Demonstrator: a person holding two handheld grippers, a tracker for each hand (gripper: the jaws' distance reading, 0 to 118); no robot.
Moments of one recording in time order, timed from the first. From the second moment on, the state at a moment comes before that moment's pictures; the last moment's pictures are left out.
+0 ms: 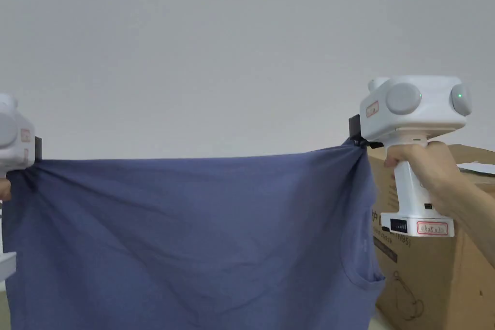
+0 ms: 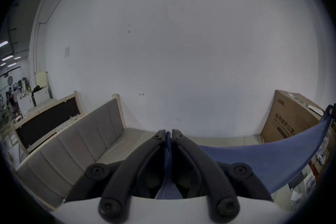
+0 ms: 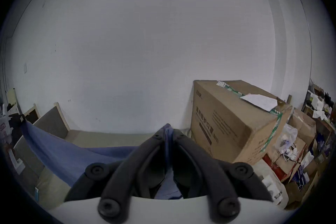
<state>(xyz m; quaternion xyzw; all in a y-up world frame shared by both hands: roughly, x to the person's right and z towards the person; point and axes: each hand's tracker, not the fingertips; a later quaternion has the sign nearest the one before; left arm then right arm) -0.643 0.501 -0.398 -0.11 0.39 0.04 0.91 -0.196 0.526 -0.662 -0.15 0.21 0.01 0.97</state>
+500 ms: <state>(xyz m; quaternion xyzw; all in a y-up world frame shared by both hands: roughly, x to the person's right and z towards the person) -0.641 0.319 -0.454 -0.23 0.40 0.01 0.89 -0.215 0.360 -0.711 -0.27 0.20 0.06 0.94</state>
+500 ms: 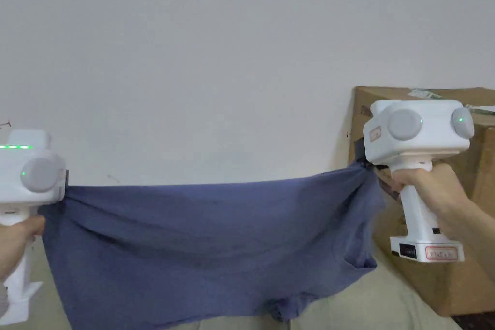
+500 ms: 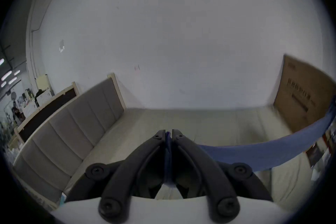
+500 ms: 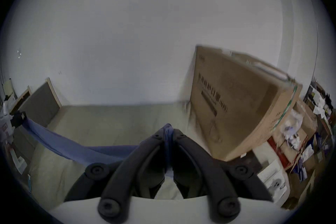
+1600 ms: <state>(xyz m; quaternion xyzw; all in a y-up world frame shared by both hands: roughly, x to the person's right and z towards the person) -0.522 0.087 -0.200 -0.43 0.32 0.07 0.84 -0.034 0.071 -0.449 -0.50 0.21 0.07 0.84</state>
